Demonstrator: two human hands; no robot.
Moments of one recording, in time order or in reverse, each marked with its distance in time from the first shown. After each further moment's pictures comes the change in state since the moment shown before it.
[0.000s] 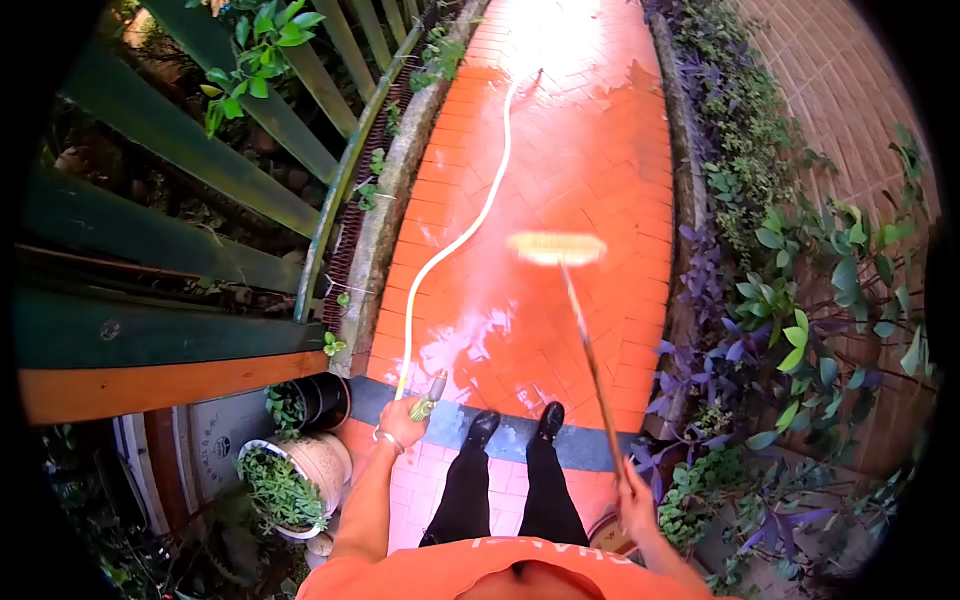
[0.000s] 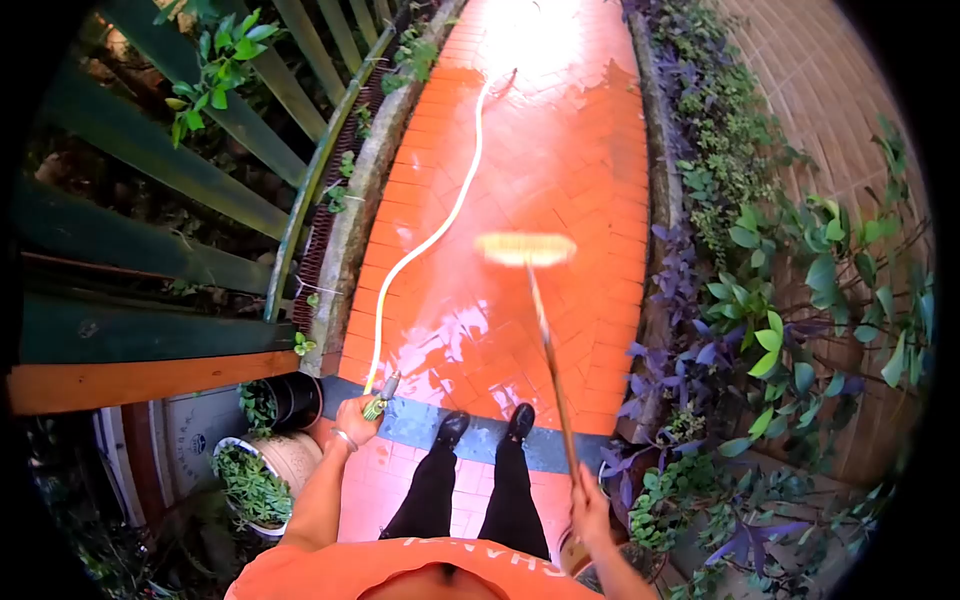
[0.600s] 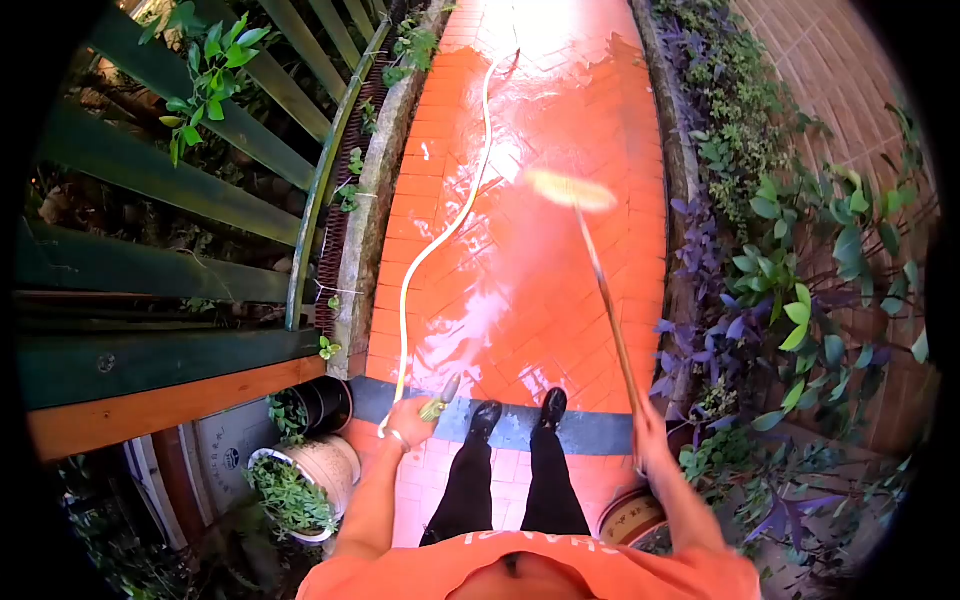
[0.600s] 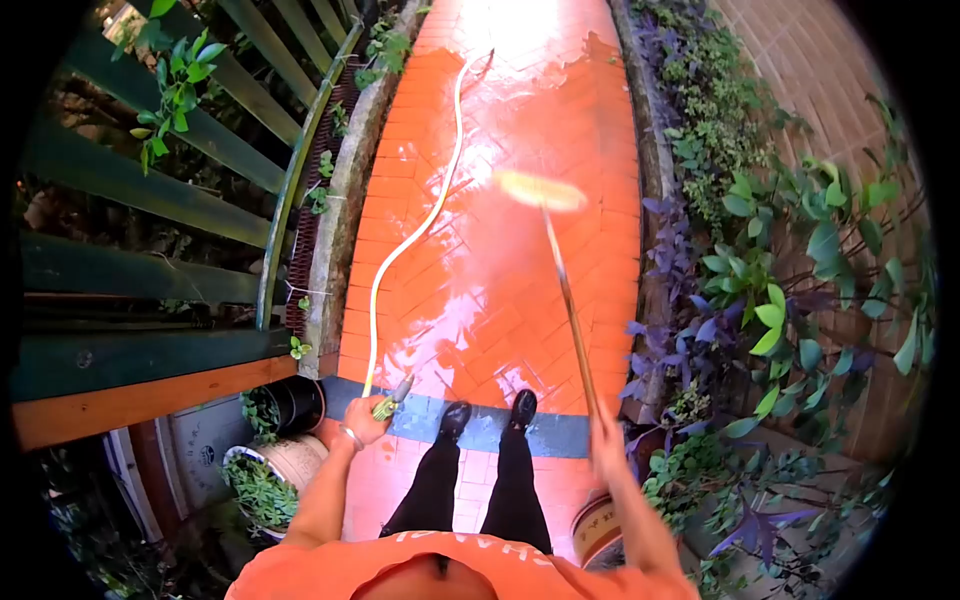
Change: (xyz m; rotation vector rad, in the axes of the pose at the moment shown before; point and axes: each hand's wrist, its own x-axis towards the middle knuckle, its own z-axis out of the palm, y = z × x) left_hand 0.008 0.036 0.011 -0.010 -0.106 0.102; right_hand 0.150 0.077 -0.021 0.349 0.021 -0.108
